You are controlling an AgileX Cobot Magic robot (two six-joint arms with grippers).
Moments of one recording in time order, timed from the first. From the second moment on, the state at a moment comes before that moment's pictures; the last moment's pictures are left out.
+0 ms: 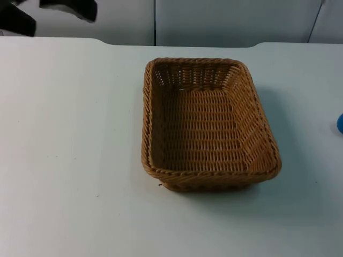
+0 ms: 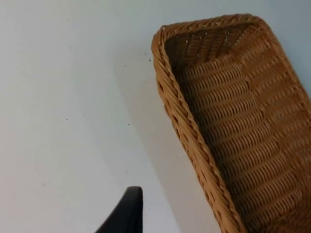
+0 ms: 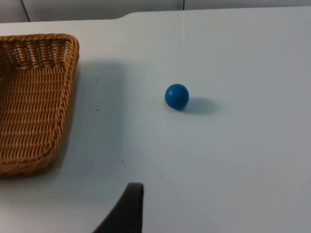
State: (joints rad) right arm 0.00 0.00 -0.51 -0.05 1.09 0.03; left arm -0.14 1.58 -1.06 -0.88 0.63 0.73
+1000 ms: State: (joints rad) right arm 0.00 0.00 -0.51 -0.05 1.09 0.03; left arm -0.28 2.23 -1.50 -0.85 0.74 0.57
